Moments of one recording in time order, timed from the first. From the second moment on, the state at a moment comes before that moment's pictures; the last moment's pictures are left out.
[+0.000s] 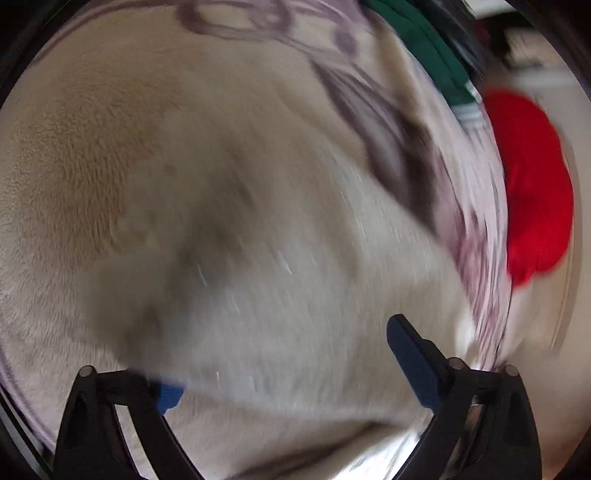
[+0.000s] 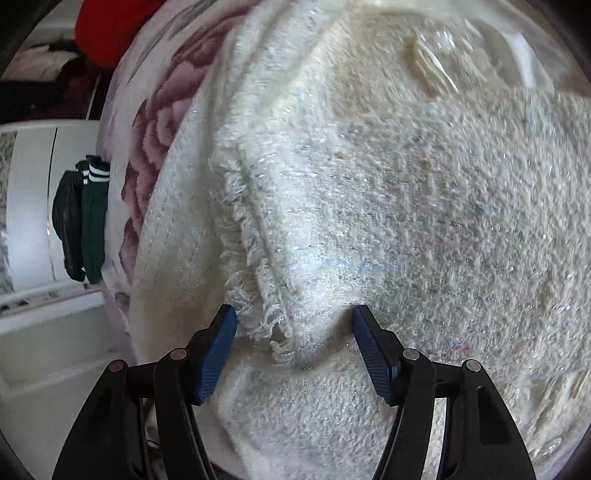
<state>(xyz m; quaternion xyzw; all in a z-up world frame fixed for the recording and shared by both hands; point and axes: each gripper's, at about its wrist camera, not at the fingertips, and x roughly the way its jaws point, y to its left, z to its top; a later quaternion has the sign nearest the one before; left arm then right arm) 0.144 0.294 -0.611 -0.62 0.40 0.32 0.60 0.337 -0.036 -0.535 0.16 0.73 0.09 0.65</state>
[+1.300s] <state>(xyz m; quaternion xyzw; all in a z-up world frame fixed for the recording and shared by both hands) 0.379 -0.166 -0.445 -0.01 0.45 -0.06 0.89 0.239 -0.412 -0.400 0.33 0.60 -0.12 0.72</state>
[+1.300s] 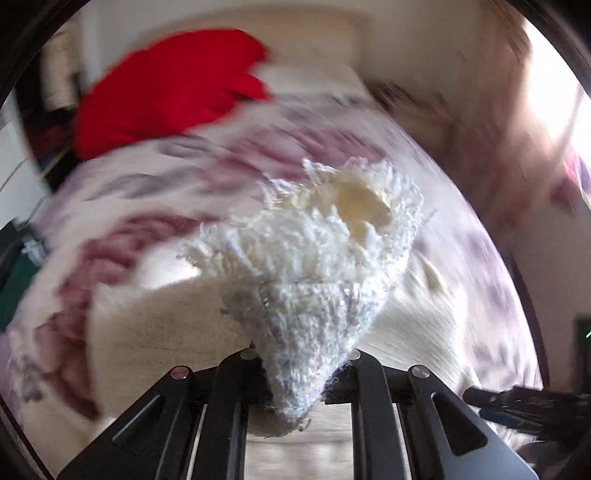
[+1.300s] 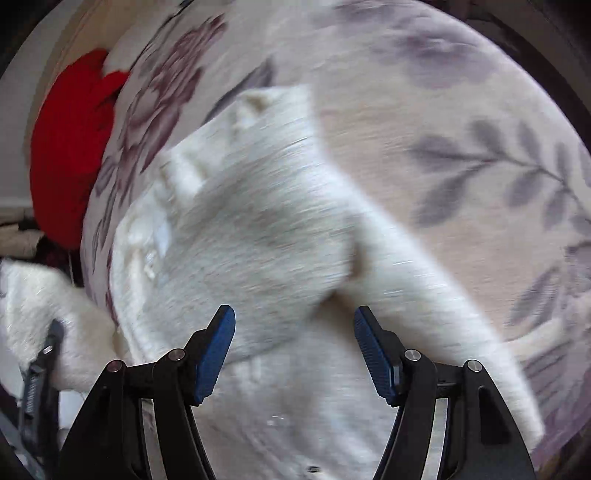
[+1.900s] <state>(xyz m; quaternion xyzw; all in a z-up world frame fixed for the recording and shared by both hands) 0.368 -0.147 -0.445 -0.05 0.54 -0.05 0.84 0.212 -0.488 -0.363 0.39 0.57 -0.08 0.72</state>
